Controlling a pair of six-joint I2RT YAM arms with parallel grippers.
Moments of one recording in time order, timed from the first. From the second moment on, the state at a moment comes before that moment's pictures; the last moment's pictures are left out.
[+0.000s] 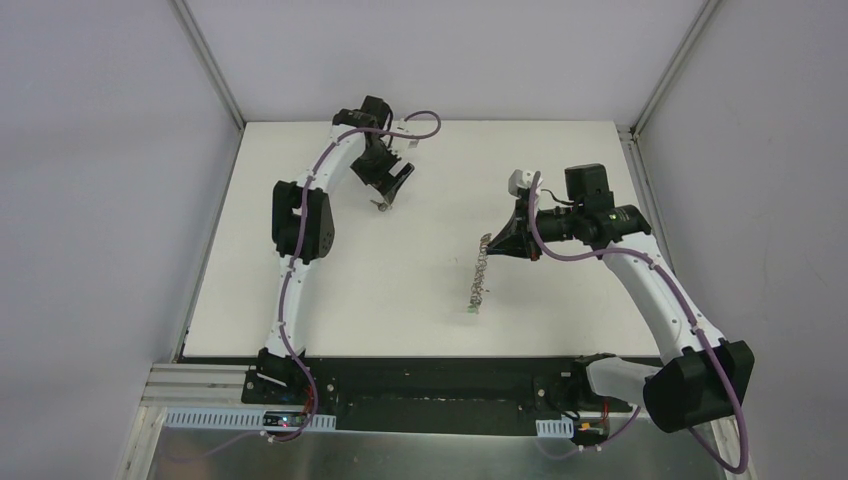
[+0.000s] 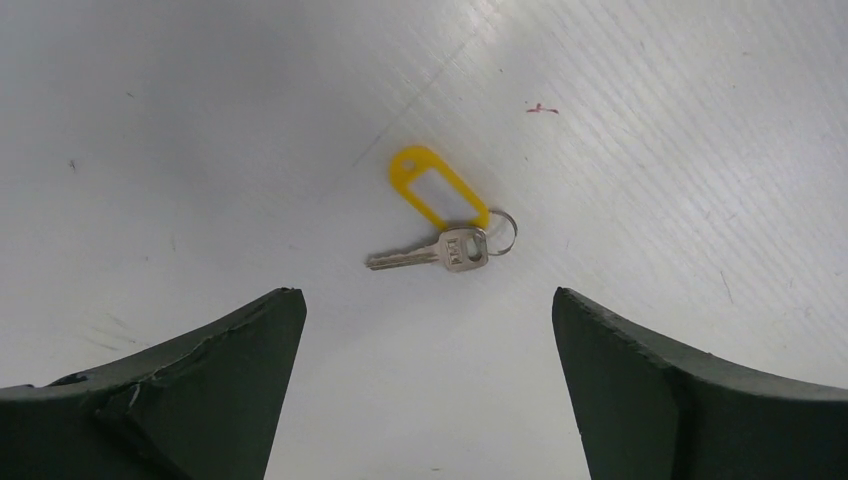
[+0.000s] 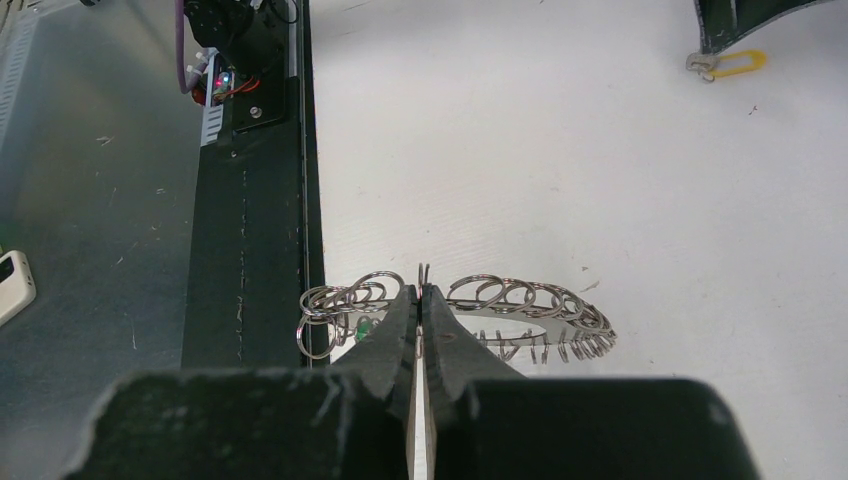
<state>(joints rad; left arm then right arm) -0.30 2.42 2.29 -1.14 0.19 0.47 0.28 1.20 1.10 -0.76 -1.12 -0.58</state>
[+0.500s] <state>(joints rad) -0.30 2.45 2.43 -1.10 0.06 0.32 0.27 1.22 1.10 -0.76 -1.12 -0.58</state>
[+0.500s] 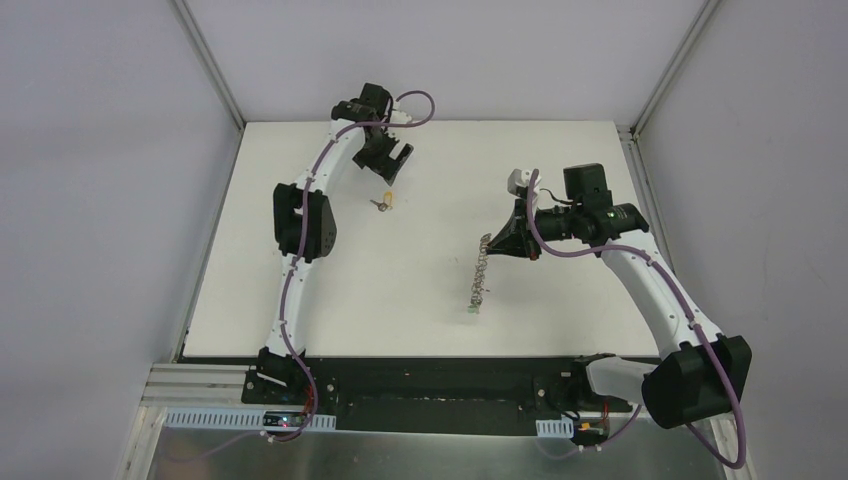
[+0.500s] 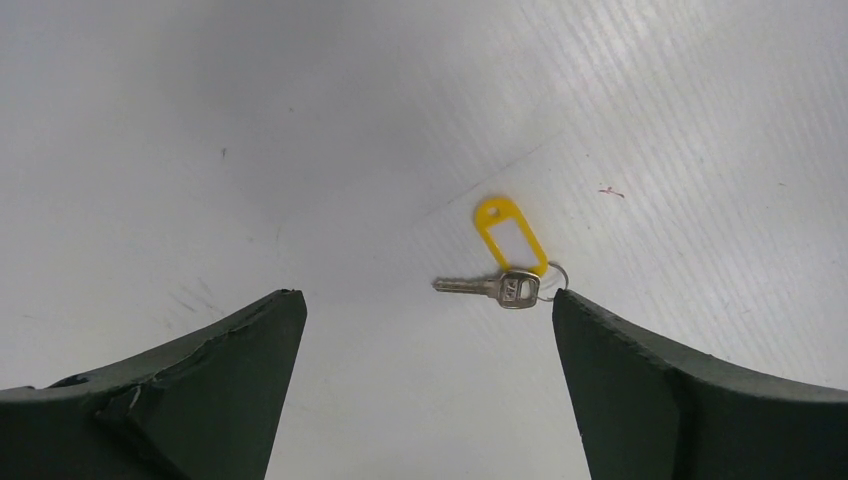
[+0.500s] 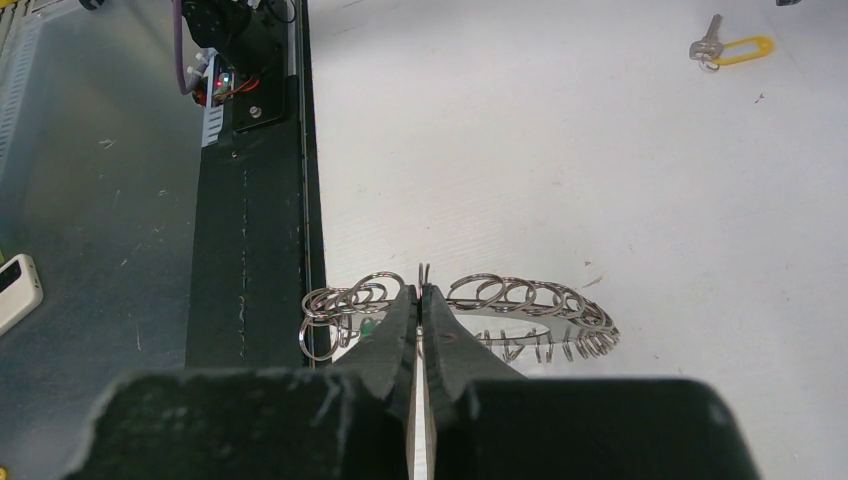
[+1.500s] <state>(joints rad) -0.30 2.40 2.14 -0.89 0.00 -0.15 0.27 1.22 1.10 -0.75 -1.12 -0.57</state>
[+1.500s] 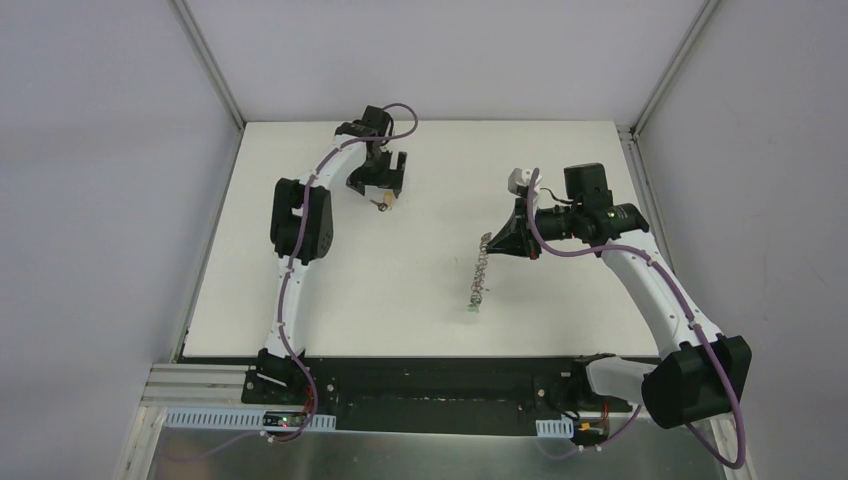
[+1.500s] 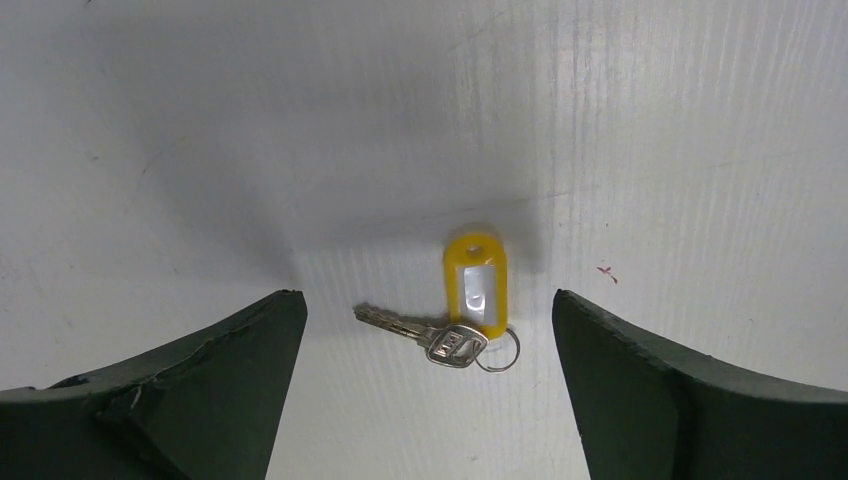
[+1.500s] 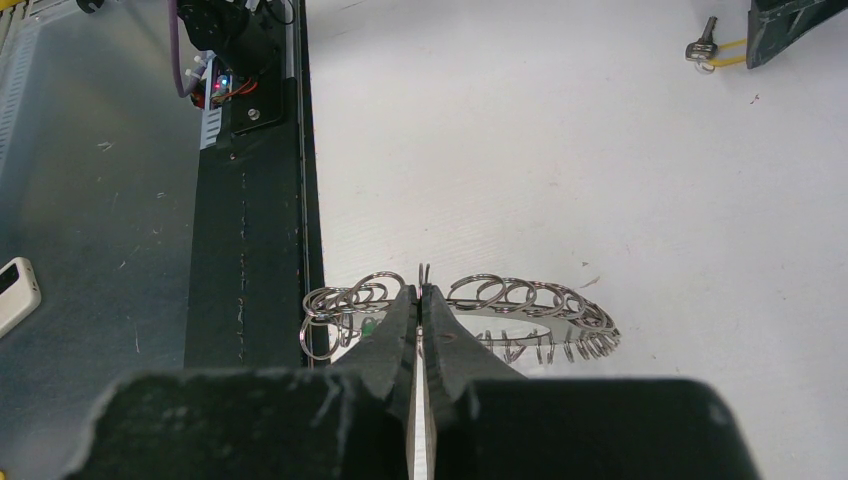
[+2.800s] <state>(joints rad) -0.29 2.32 1.96 -0.83 0.02 -0.21 0.27 1.22 1.09 -0.74 -1.12 -0.56</state>
